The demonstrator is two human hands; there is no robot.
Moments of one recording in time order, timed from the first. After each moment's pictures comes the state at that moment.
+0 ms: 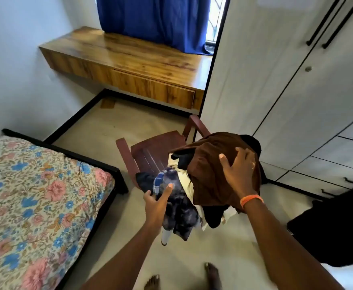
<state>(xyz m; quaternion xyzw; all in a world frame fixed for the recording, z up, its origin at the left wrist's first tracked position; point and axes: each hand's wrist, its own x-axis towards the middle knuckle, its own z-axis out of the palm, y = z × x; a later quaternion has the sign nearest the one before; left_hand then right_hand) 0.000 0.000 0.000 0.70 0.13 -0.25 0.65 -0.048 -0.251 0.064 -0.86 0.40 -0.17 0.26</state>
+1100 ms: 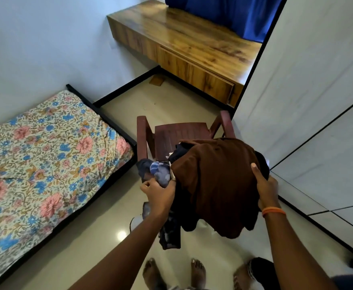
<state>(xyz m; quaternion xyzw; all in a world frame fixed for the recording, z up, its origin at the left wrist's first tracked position) -0.040 -0.129 0.041 0.80 0.26 -0.09 0.54 -0.056 -0.416 0.023 -0.66 0.42 -0.07 0.62</state>
